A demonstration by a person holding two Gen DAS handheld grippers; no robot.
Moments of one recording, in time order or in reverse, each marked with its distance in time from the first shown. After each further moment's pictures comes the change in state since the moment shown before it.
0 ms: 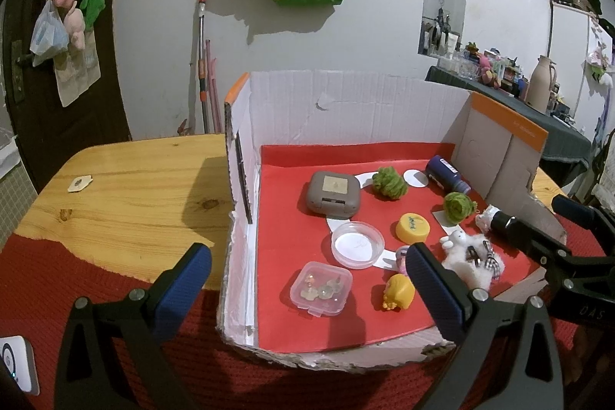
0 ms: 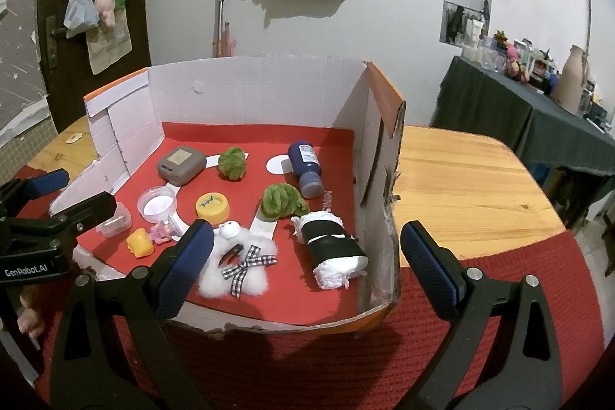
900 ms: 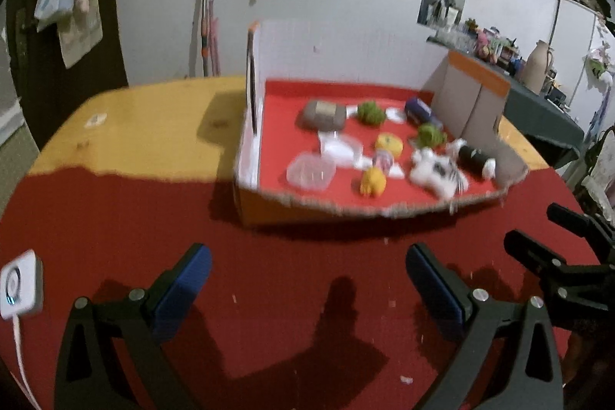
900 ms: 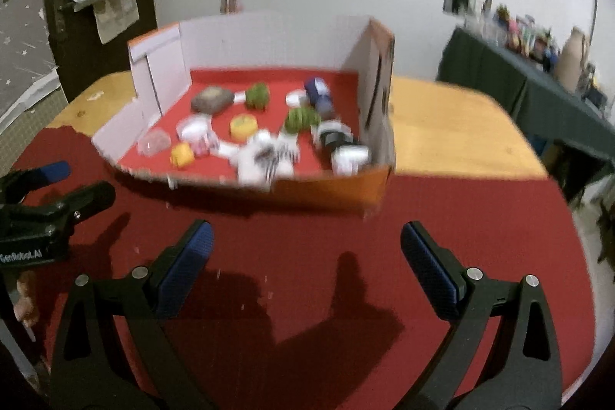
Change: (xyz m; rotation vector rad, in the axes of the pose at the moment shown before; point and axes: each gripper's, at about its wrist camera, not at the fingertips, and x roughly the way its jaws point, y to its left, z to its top) left arm -0.052 -0.003 -0.048 -0.058 0.179 -0.023; right arm -0.047 0.008 -0.043 0.013 0.191 0.018
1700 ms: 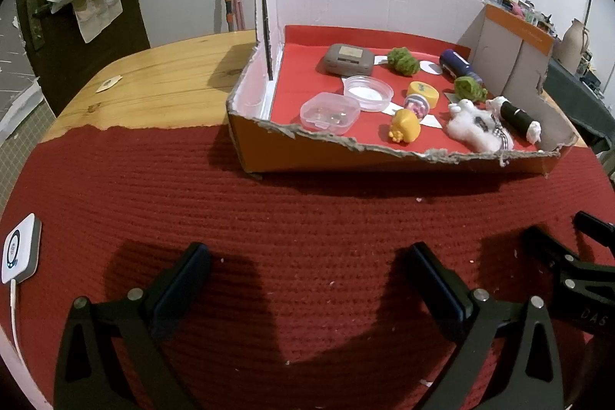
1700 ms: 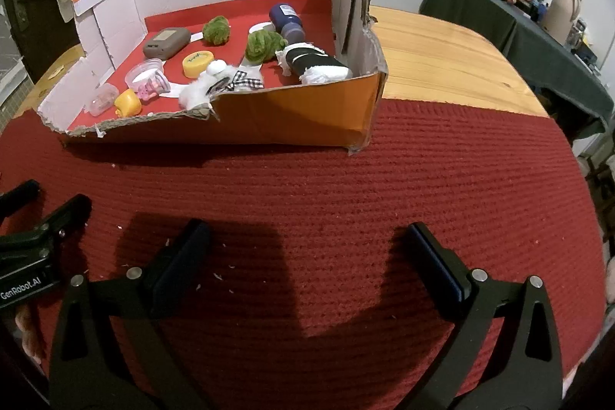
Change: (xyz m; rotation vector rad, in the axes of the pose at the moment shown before) left arm 0.026 -0.013 -0.016 -0.016 0.114 0.135; right arm 0.035 -0.008 -0.012 0.057 0.170 -0.076
